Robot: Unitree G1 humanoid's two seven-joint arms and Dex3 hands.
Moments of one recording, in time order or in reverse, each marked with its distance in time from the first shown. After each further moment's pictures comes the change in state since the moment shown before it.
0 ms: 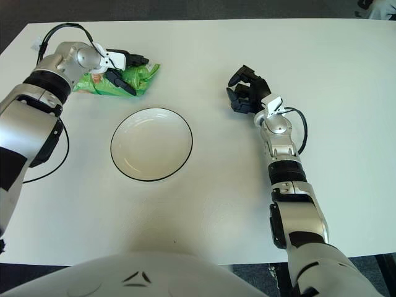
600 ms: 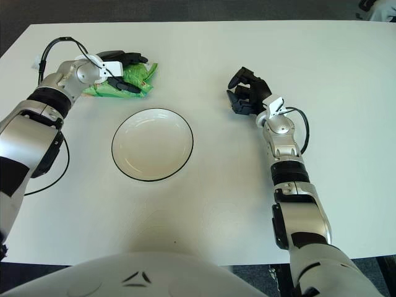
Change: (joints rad) left arm 0.104 0.012 0.012 -0.016 0.018 -0.095 0.344; right arm 0.001 -0.013 0.001 0.002 0.001 0.000 0.051
